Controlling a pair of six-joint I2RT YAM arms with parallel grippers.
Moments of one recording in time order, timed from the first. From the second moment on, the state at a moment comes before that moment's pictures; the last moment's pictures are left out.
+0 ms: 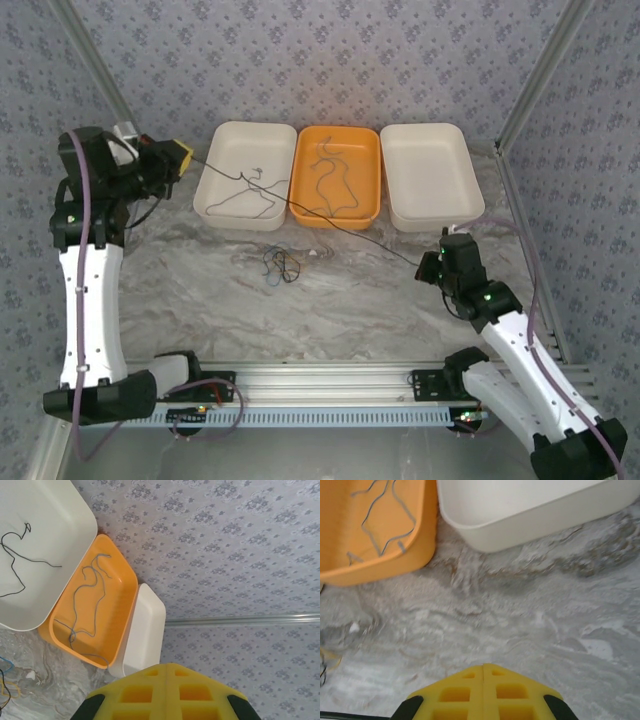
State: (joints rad) left arm 0.10 1.16 1.56 -0.75 0.60 -1.11; right arm 0.33 0.75 0.66 -0.64 0.14 0.54
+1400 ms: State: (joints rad) left arm 0.36 0.86 0.96 -0.95 0.51 -0.92; right arm -0.32 0.82 0.84 0.03 -0.21 1.12
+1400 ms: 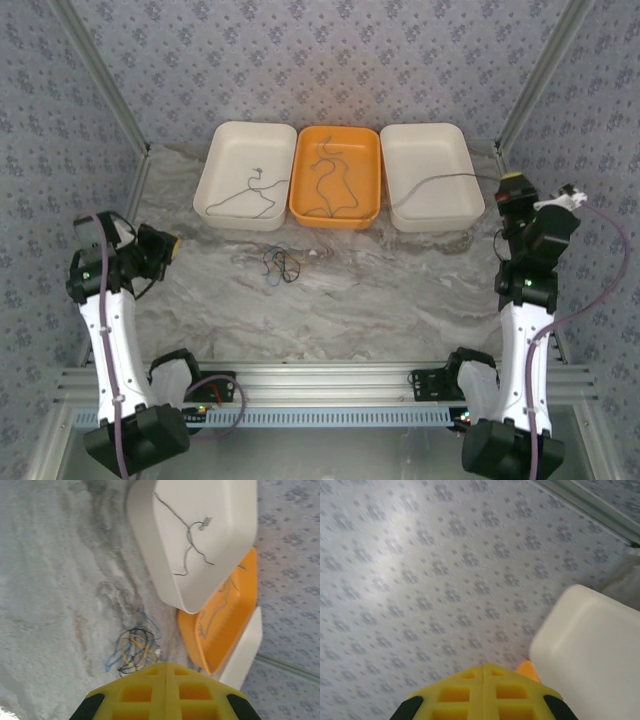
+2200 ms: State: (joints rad) left arm -0.37 0.79 1.13 -0.52 0.31 -0.80; right arm 0.12 1.05 1.45 -0.02 -0.34 0.99
